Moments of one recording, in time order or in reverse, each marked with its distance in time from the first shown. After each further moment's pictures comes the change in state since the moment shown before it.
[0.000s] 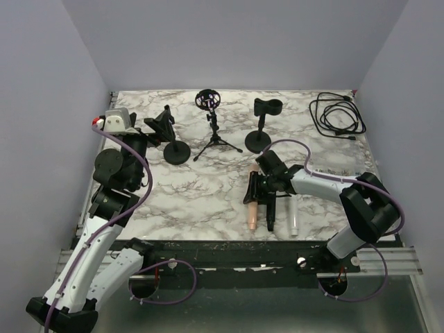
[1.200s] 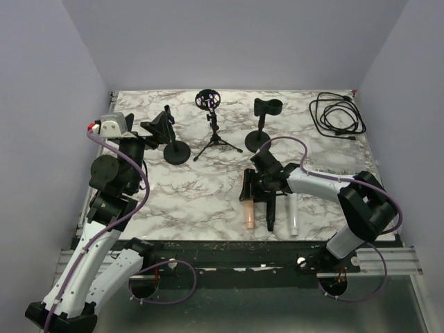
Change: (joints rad) left arm -0.011 -0.058 -0.024 0.031 0.000 0.006; right arm 0.033 0.028 0.053 -0.016 0.085 0.023
